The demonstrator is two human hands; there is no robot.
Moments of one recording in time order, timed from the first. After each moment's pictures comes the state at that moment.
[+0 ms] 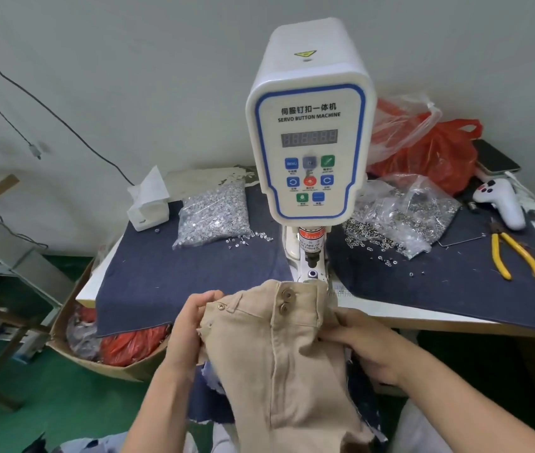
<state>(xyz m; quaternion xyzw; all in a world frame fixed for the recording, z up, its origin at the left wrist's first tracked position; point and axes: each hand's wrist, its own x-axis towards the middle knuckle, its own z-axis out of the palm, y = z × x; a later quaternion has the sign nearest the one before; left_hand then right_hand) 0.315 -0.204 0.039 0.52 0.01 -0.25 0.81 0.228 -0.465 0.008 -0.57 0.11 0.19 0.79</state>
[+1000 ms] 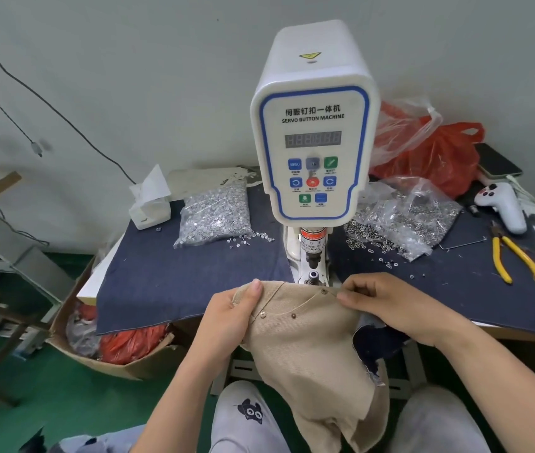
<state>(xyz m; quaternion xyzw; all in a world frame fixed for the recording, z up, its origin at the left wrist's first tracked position) 0.310 -0.241 0.046 0.81 -0.05 -0.16 0.57 0.240 -0.520 0.056 -0.78 0.02 0.12 0.62</state>
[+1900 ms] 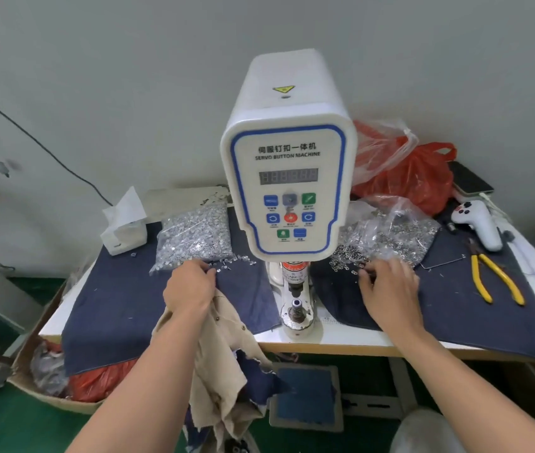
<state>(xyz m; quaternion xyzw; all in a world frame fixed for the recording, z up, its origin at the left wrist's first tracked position) 0.462 -0.260 0.018 0.97 0.06 0.02 0.23 0.295 -0.566 -0.014 -0.93 0.25 -0.24 0.15</state>
